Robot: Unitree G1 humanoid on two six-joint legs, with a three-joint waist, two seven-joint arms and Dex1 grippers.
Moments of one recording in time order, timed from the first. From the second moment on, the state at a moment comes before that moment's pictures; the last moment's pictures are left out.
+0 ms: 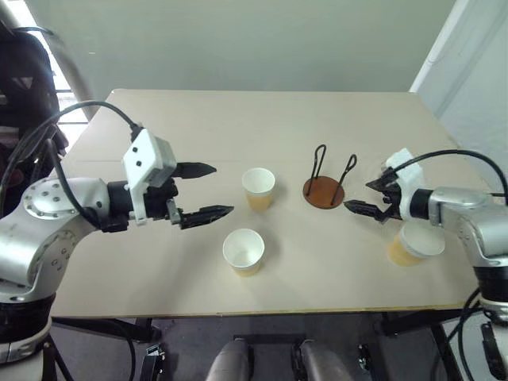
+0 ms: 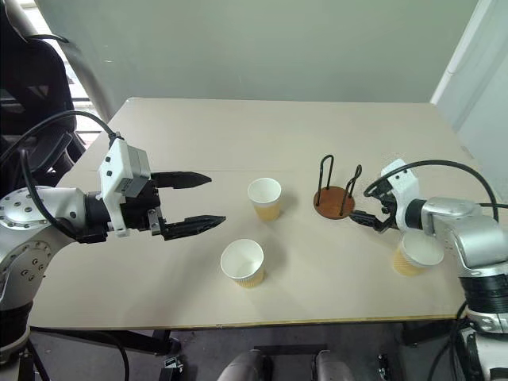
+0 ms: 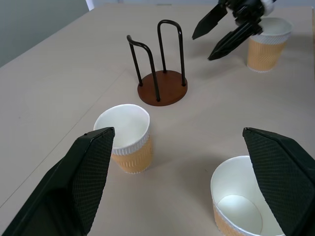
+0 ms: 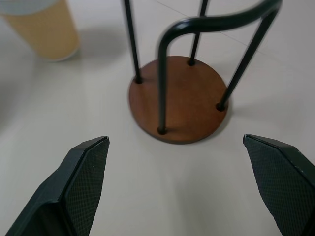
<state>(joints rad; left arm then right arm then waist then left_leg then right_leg) -0.42 0.97 0.21 -0.46 -0.71 0.75 -0.93 -0.57 -0.77 0.02 -0.11 0.36 0.94 0.72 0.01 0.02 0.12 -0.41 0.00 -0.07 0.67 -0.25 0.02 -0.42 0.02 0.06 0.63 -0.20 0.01</state>
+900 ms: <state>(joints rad) -0.32 0.99 0.28 -0.51 -0.75 0.75 -0.89 -0.66 -0.56 0.06 0.07 0.27 0.82 0.62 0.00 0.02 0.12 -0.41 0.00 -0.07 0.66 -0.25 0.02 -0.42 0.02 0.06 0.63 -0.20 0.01</state>
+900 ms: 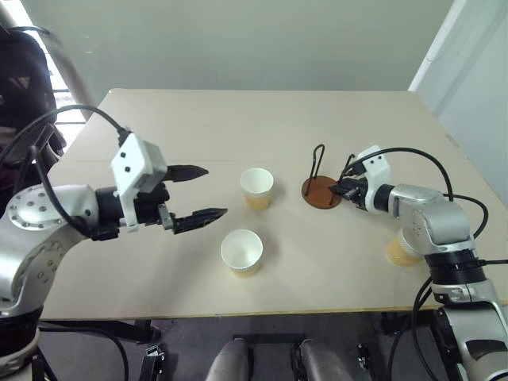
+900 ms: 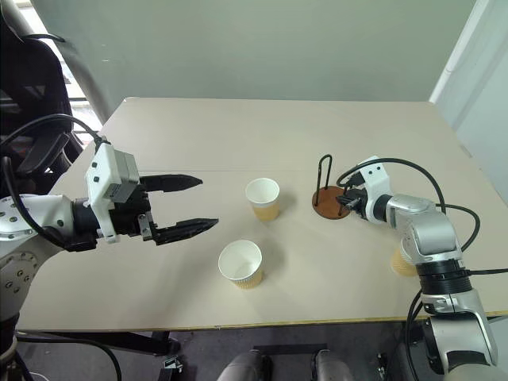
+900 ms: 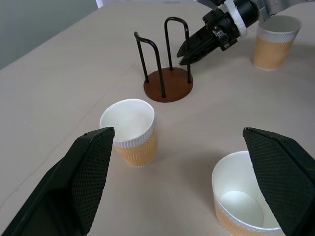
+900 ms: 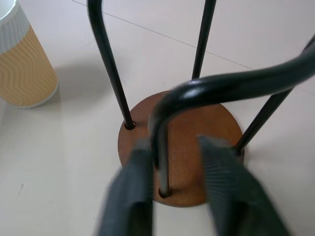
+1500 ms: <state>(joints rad) -0.33 1.00 0.27 -0.51 -0.76 0.75 -0.91 -0.42 -0.84 0.10 -0.42 0.44 0.83 1.01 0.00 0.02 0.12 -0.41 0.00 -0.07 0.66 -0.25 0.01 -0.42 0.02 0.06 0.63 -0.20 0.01</state>
